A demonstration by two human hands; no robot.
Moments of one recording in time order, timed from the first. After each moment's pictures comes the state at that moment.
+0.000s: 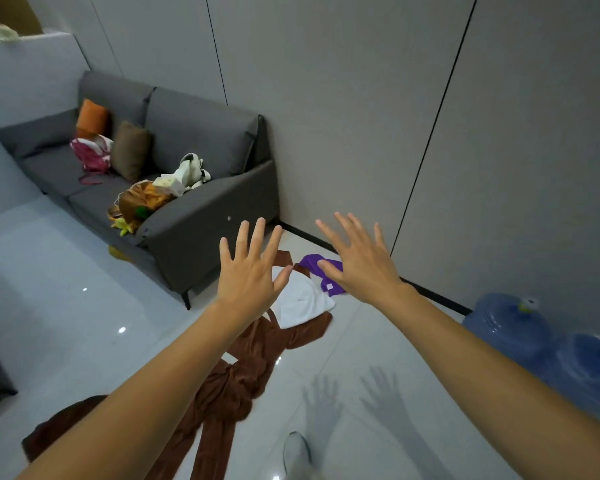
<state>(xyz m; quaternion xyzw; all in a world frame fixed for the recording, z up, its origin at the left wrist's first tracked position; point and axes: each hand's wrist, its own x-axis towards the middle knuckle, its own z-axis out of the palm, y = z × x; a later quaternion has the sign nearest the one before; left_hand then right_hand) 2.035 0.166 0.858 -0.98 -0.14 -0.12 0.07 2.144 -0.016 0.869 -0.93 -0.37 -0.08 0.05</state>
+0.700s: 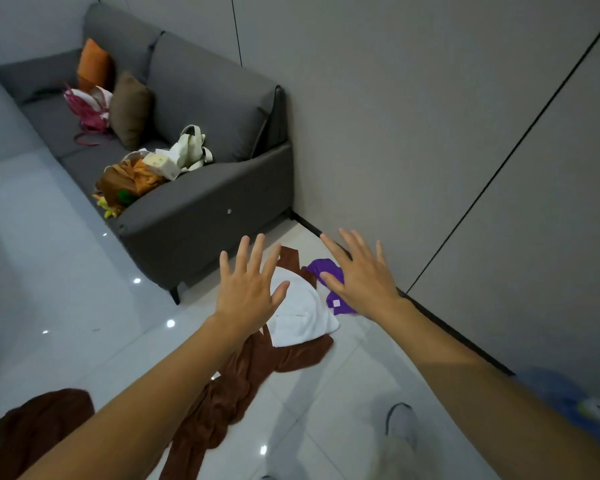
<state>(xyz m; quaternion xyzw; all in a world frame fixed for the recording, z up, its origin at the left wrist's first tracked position) 2.296 0.245 0.787 -0.97 -0.22 0.00 0.06 2.438 0.080 0.785 -0.91 -0.42 0.01 0.04</state>
